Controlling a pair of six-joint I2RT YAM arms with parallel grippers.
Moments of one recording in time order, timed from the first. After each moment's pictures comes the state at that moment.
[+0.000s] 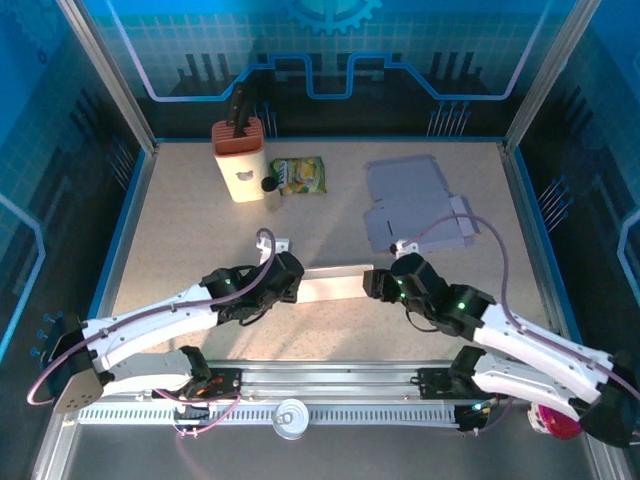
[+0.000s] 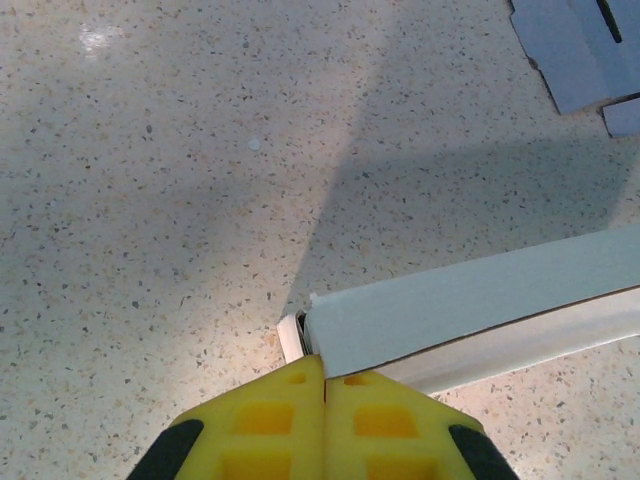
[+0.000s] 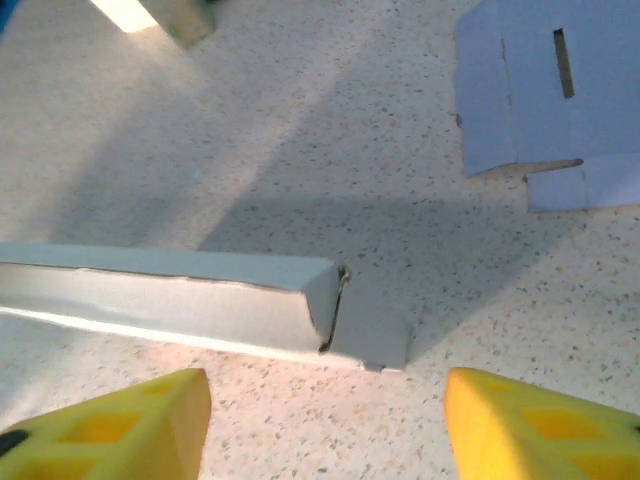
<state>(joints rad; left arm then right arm) -0.95 1.14 0.82 -0.67 -0.41 -0.81 0.87 0.82 0.63 -0.51 0.25 0.74</state>
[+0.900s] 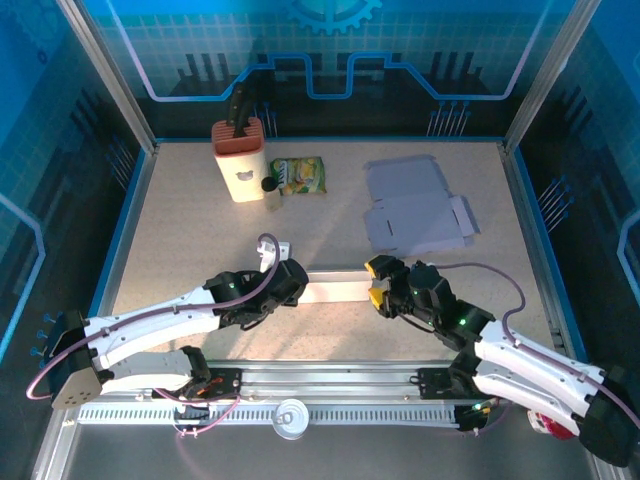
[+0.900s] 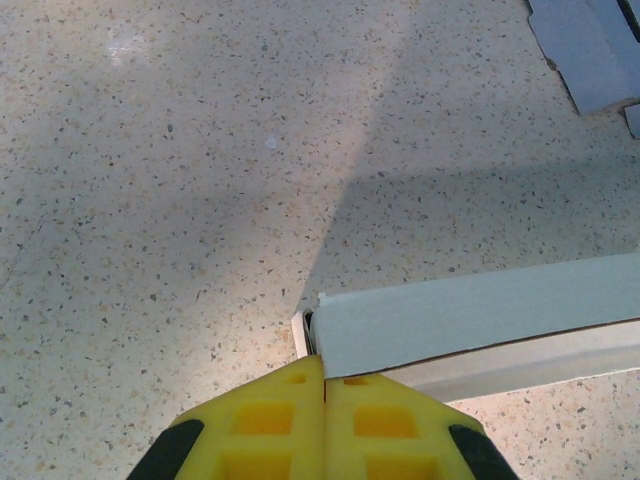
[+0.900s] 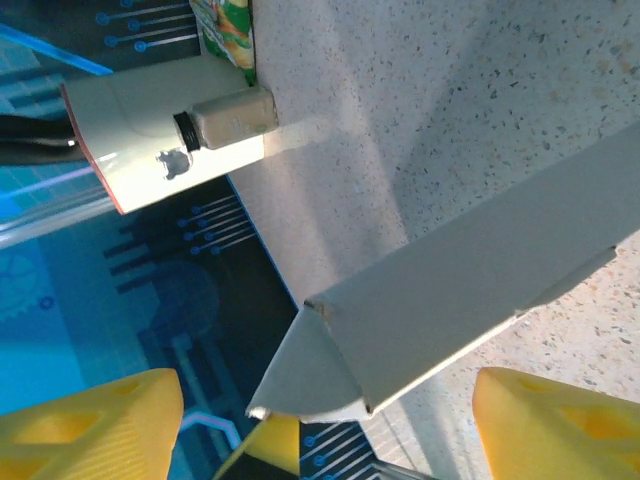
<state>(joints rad) -1.00 1.14 0.82 -0.70 -0.48 -0.85 0.77 0.77 0.35 -0.04 0.03 1.84</state>
